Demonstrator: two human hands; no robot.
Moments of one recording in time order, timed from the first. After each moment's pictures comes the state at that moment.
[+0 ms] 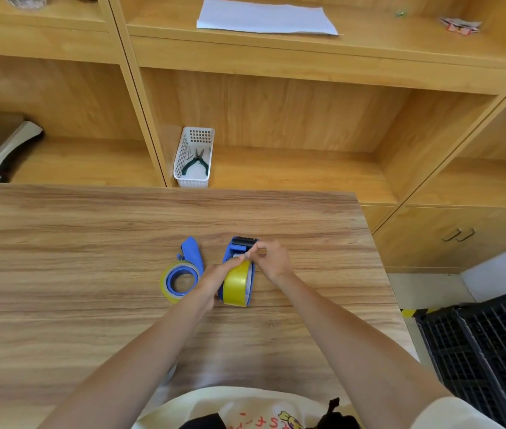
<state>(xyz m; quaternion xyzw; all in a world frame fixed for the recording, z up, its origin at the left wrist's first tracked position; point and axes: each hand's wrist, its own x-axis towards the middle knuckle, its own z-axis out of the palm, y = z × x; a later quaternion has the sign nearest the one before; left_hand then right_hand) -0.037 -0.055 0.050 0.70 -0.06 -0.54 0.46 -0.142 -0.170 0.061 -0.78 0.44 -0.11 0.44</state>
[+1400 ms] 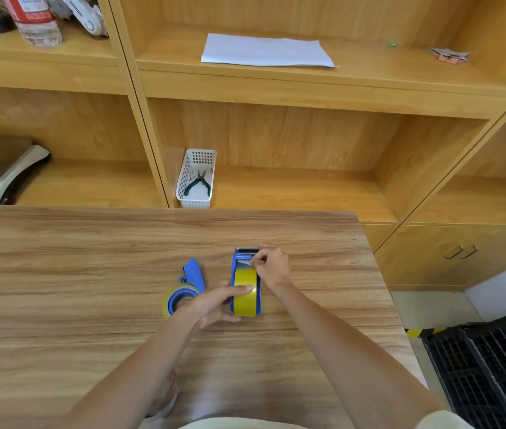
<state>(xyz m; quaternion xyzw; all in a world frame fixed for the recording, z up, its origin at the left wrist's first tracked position) -0.023 -0.051 0.075 0.60 -0.12 -0.66 0.44 -0.117 -0.190 0.065 -0.77 0.47 -0.15 0.40</state>
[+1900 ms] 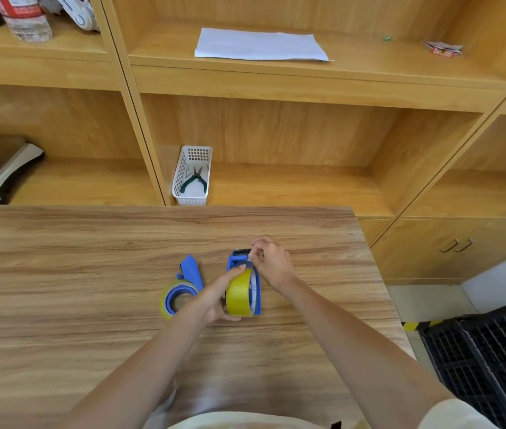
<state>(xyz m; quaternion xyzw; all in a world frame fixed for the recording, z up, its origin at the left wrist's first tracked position) -0.036 -0.067 0.081 0.63 0.00 -0.64 0.44 -0.130 -0.193 0.079 -0.87 0.38 -0.10 0.30</state>
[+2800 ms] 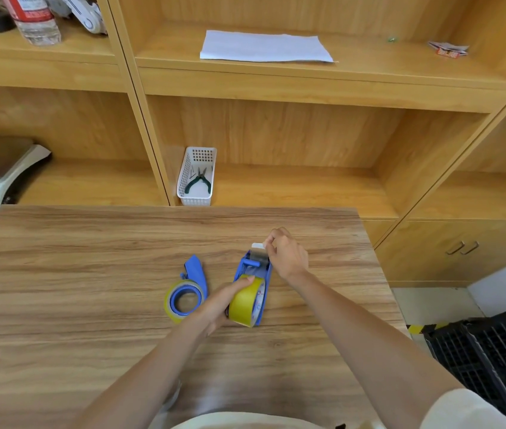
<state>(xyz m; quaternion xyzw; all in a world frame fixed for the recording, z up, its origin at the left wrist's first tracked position) -0.049 -0.046 0.090 0.61 -0.10 -0.63 0.46 -0.135 -0.204 0.092 -0.86 0.45 -0.12 0.22</state>
